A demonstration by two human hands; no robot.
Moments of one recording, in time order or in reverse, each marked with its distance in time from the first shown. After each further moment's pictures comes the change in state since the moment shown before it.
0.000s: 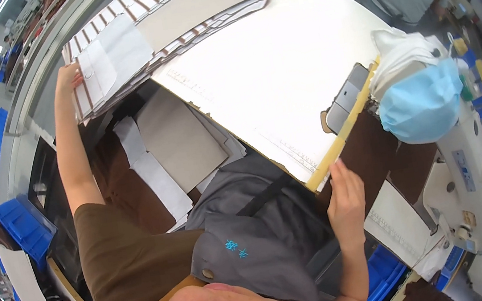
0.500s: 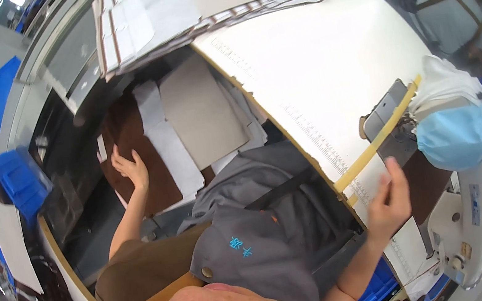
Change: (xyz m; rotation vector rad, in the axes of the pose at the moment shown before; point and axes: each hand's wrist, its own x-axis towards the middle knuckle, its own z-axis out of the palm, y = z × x) left_hand -0.353 -0.232 -0.032 0.553 0.523 0.180; right_hand 0.036 -0.001 -0.016 0.166 0.310 0.037
